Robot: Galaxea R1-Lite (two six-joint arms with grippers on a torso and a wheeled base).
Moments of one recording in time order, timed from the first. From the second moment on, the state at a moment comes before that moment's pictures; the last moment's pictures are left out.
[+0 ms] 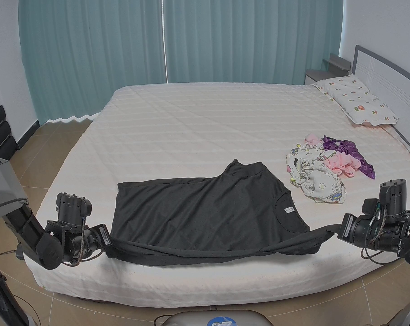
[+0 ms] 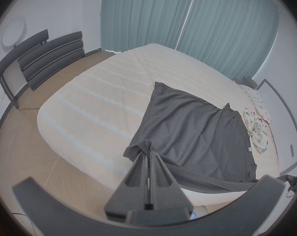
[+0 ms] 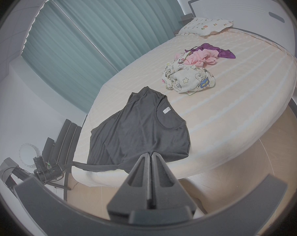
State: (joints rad) left arm -0.17 1.96 -0.46 -0.71 0.19 -0.54; right arm 0.23 1.60 -0.34 -0.65 0.08 0.59
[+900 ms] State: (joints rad) left arm -0.17 2.10 -0.65 -0.71 0.25 -0.65; right arm 0.18 1.84 -0.59 -0.65 0.09 0.59
